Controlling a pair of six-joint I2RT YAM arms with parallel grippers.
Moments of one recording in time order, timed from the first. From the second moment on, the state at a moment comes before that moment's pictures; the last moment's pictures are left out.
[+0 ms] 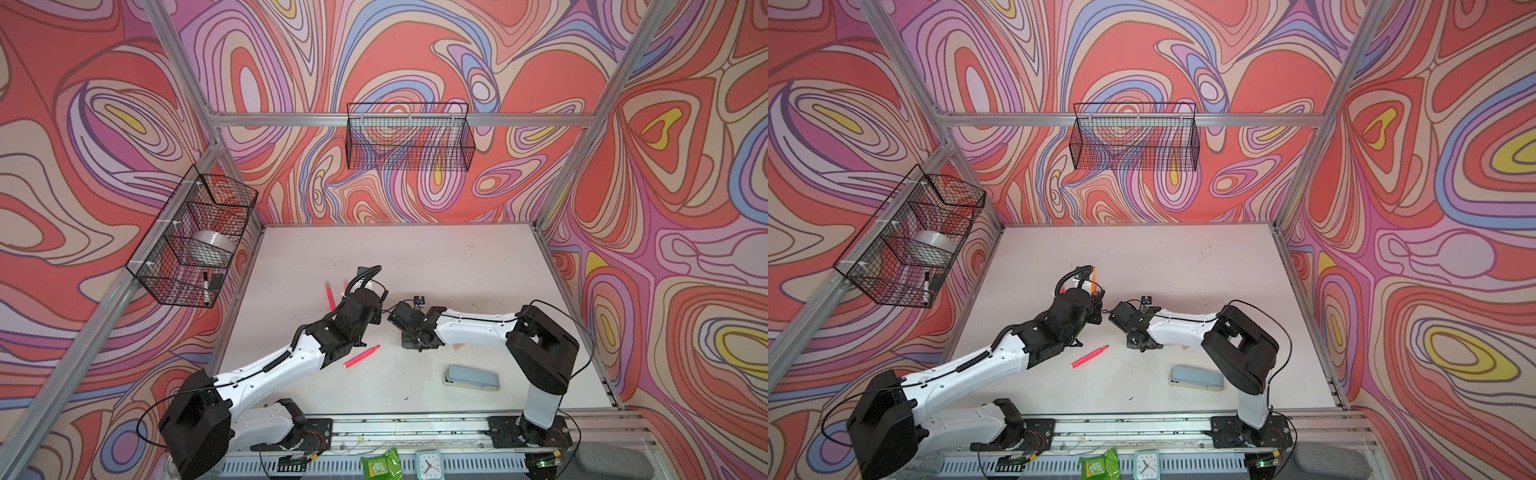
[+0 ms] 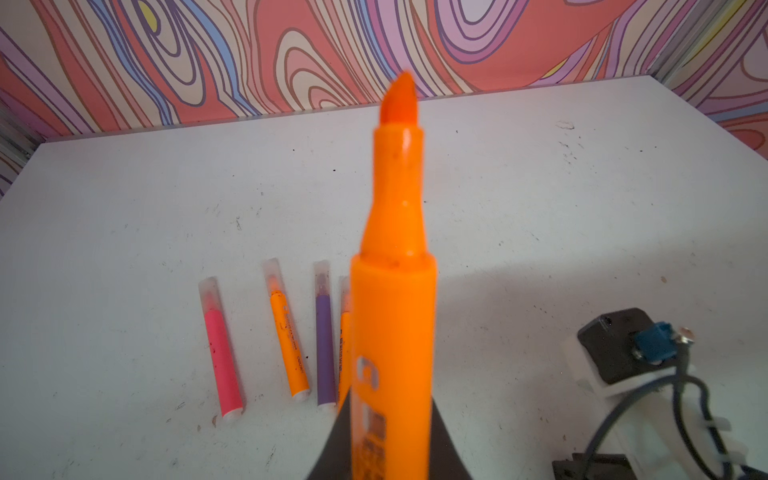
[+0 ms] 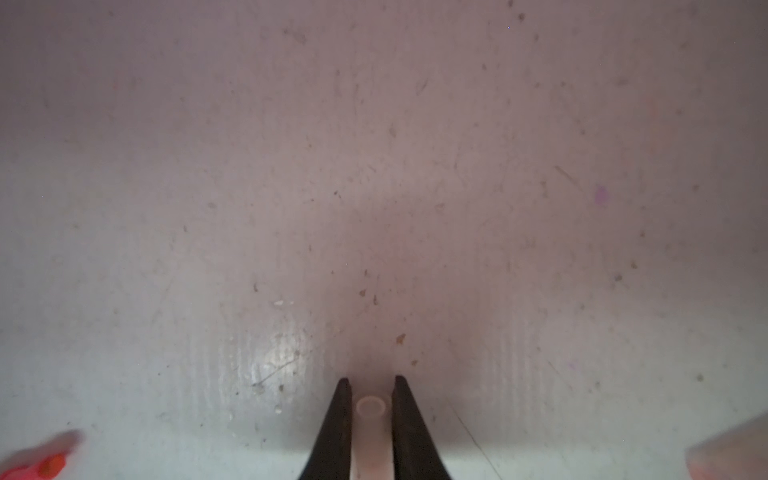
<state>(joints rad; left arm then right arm) -0.77 1.20 0.74 -0.09 -0.49 -0.34 0.93 1.84 1.11 -0.60 0.27 0.95</state>
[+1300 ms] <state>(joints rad) -0.77 1.16 0.62 0.23 0.22 -0.31 0.73 1.27 1.06 0.05 0.17 0.77</state>
